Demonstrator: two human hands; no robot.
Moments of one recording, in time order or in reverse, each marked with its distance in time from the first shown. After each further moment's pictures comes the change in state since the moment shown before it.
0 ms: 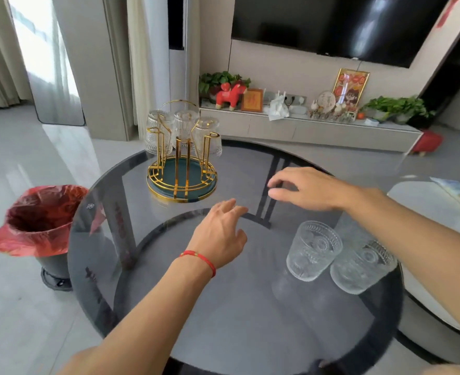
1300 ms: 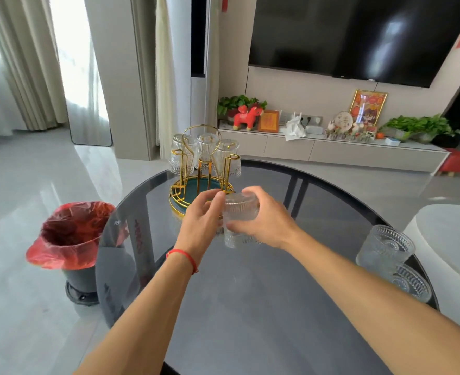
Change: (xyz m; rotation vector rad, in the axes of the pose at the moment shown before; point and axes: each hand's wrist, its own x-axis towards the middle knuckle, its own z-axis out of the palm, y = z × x) left_hand 0.012 -0.036 -0.052 -0.921 0.283 -0.295; right_hand 0.043 -0.091 0.074 0.567 0.335 0.087
